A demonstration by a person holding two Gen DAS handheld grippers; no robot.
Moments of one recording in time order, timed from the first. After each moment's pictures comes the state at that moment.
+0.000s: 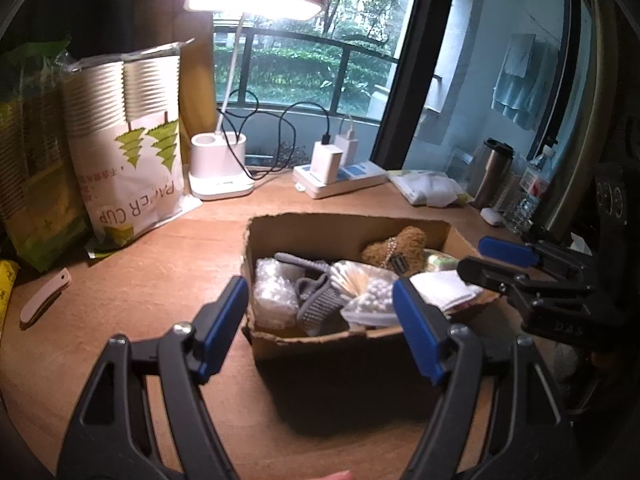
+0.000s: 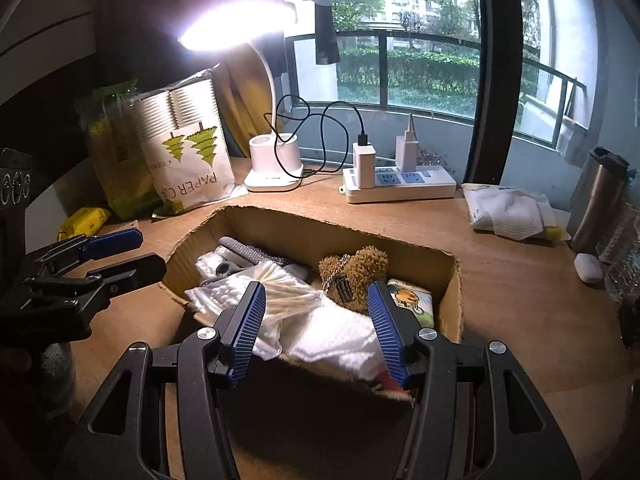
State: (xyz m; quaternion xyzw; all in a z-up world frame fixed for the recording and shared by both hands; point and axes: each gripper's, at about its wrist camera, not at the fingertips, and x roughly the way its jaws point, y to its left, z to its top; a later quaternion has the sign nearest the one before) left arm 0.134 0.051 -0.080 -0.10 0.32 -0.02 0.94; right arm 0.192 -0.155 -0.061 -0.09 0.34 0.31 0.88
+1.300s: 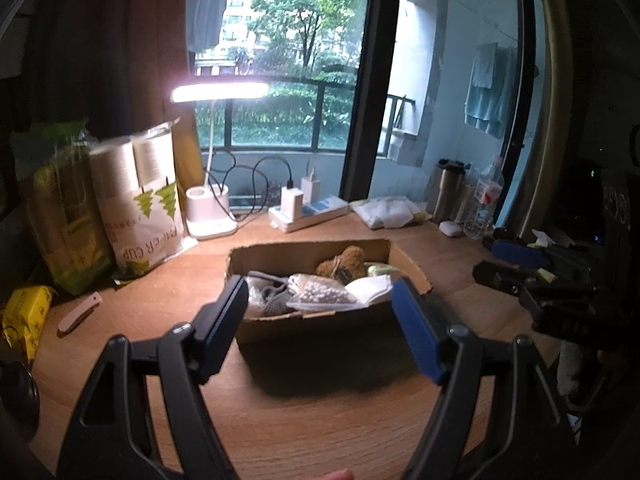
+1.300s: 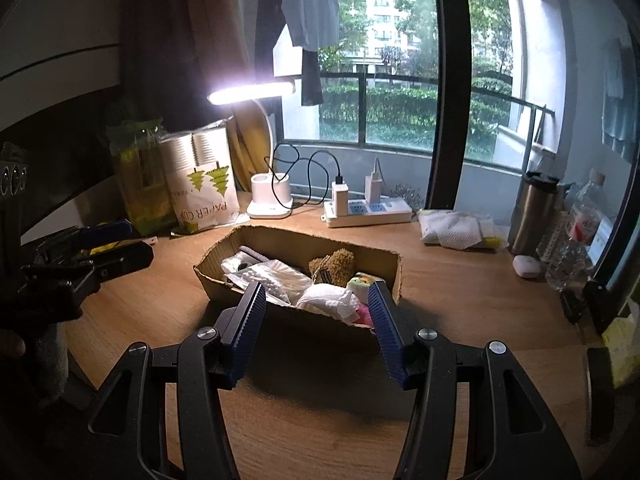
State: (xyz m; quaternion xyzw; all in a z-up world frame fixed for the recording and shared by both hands) left arm 0.045 0.010 -0.014 -0.06 0.25 -0.04 0.97; right arm 0.093 -0.211 -0.007 -0.08 0.27 0.28 0.92
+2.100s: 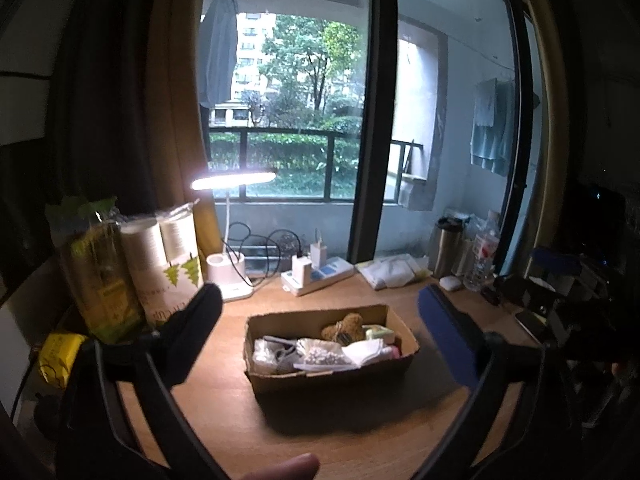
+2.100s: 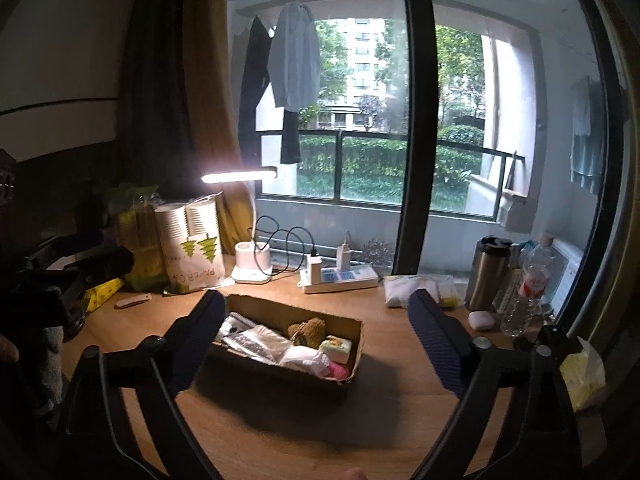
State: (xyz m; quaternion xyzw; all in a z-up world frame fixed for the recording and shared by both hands) left arm 0.018 0.003 0.063 -0.04 0.16 0.00 0.99; right arm 0.060 -0.230 0.068 -0.07 0.18 0.24 0.95
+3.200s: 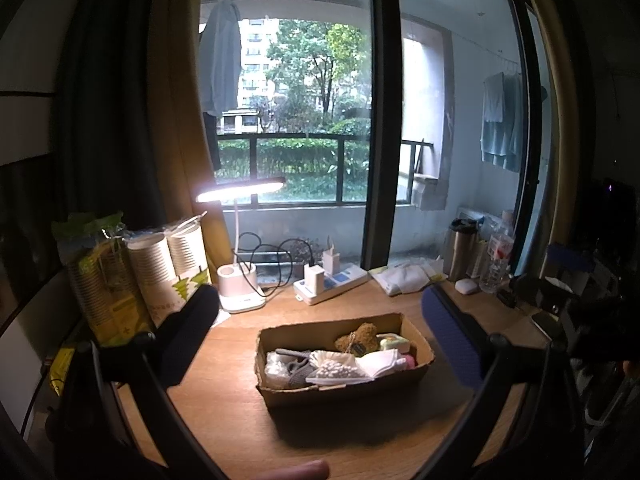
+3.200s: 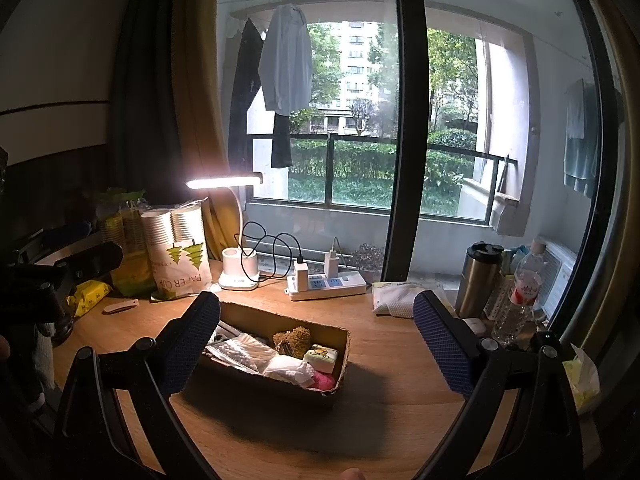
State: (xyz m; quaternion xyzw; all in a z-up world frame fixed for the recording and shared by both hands) left arm 0.032 -0.002 0.069 -0.02 0.16 0.02 0.99; right arm 0.072 -0.235 0.070 -0.07 0.17 0.23 0.96
